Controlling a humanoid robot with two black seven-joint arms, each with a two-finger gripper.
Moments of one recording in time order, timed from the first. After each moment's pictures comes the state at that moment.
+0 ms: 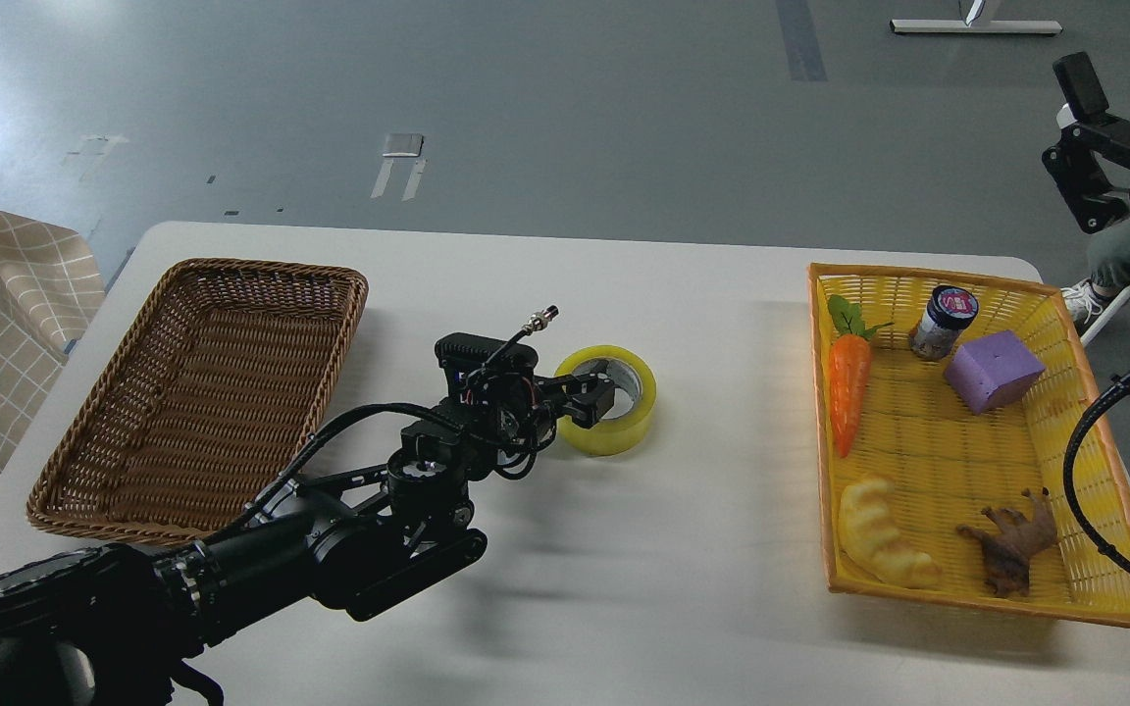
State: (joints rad) left arm -0.63 0.03 -0.46 -0.99 1.96 0.06 0.35; right arm 0.20 -0.25 1.75 1.68 -0.75 0.49 0.03
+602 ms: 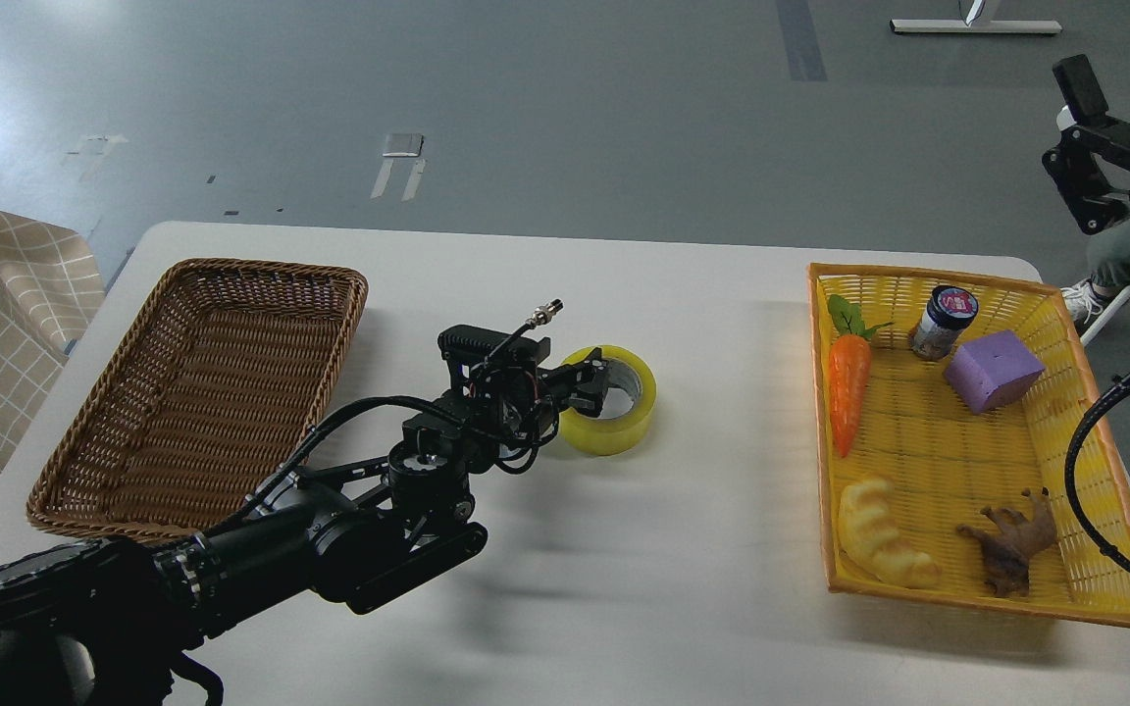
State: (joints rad) left arm -0.66 0.05 -0.41 -0.99 1.96 0.06 0.34; right arm 0.20 -0.27 1.75 1.68 -0.76 0.49 0.03
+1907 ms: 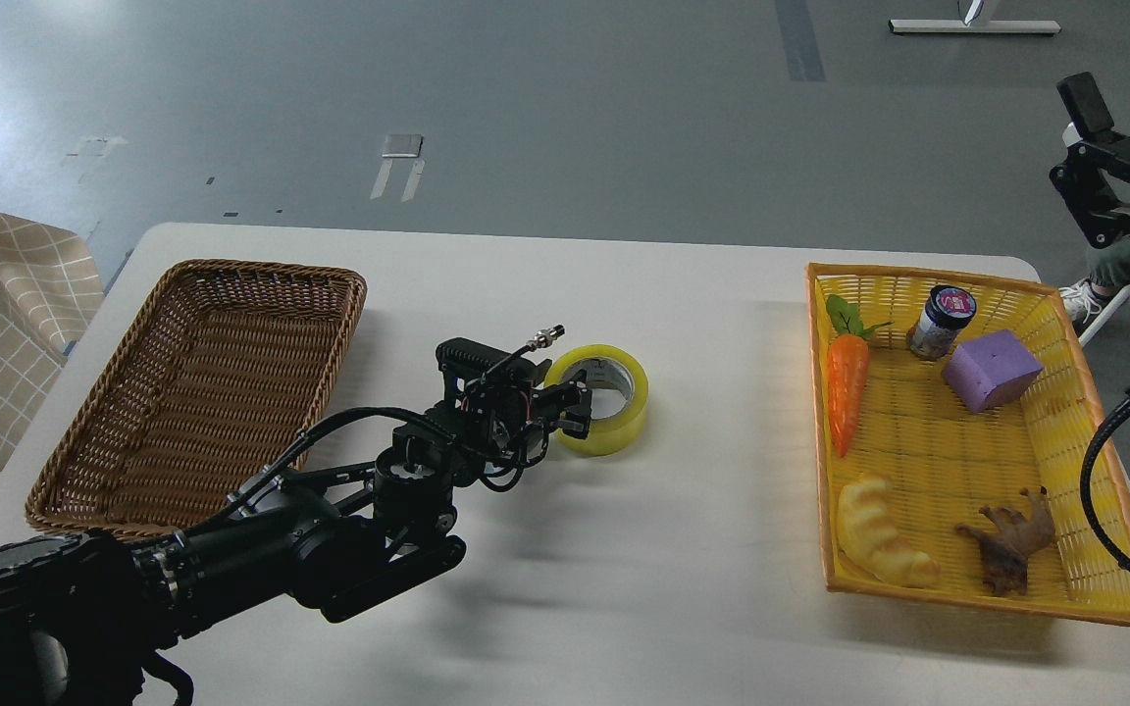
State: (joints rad) left arm -0.65 0.09 -0.37 -1.02 1.95 -0.02 0.34; right arm 0.17 -0.29 1.76 1.68 -0.76 0.49 0.03
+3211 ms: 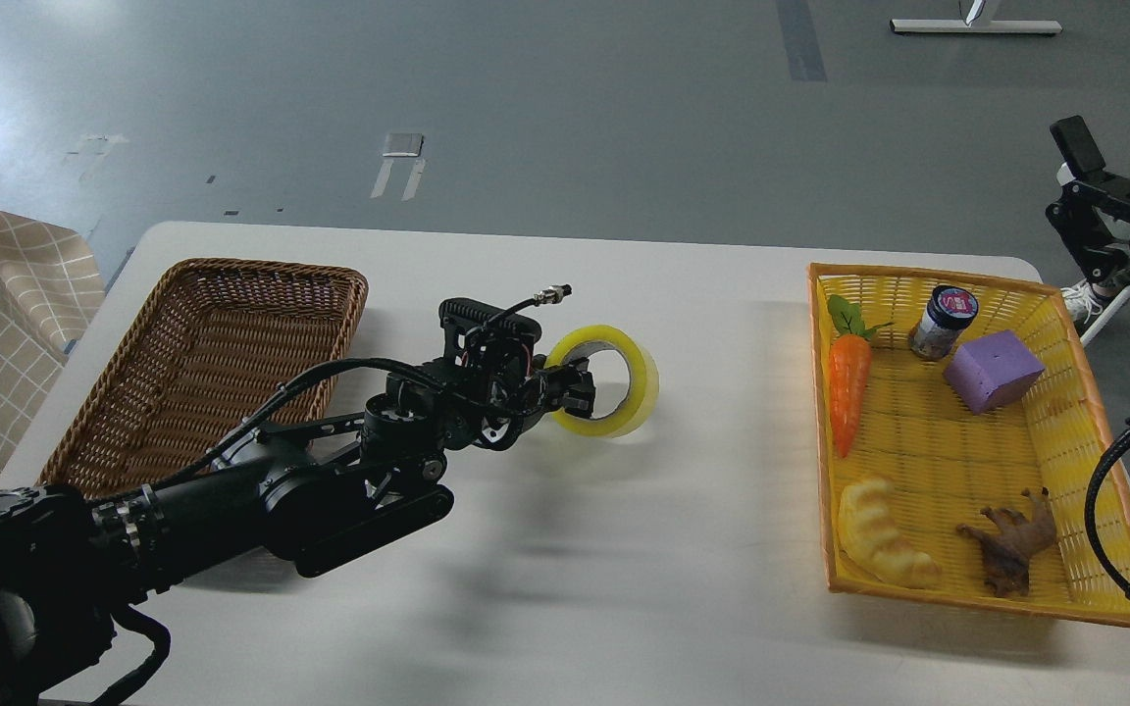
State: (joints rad) left arm -0.76 0.19 -0.39 -1.17 1.81 -0.19 0.33; right arm 0.11 -0.30 1.76 1.68 -0.76 0.49 0.03
